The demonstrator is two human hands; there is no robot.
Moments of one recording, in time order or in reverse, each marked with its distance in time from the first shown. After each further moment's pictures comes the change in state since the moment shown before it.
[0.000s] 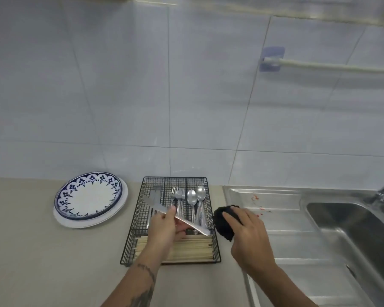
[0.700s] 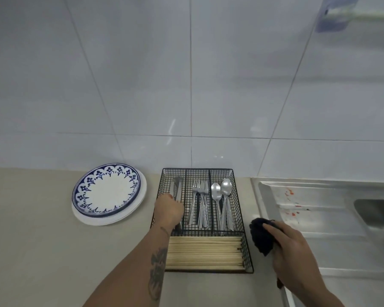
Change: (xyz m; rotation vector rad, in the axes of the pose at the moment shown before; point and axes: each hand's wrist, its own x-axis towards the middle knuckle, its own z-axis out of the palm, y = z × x) left_hand 0.107 0.015 -0.027 0.801 0.205 0.116; right_hand -0.007 0.043 0.055 0.196 -0.119 0.168
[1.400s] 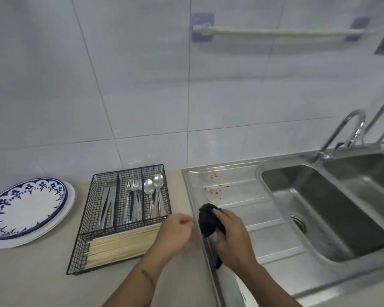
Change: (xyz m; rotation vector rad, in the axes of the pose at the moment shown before) left_hand -0.168 0.046 0.098 -0.122 -0.538 0.263; right_hand -0.059 0.013 -0.049 0.191 0.085 0.196
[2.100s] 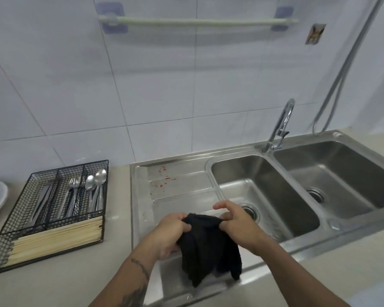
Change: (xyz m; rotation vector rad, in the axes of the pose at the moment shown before) left_hand -0.018 0.075 0.174 -0.311 -0.266 -0.218; right_hand -0.005 0.132 -0.181 0.549 -0.368 0.398
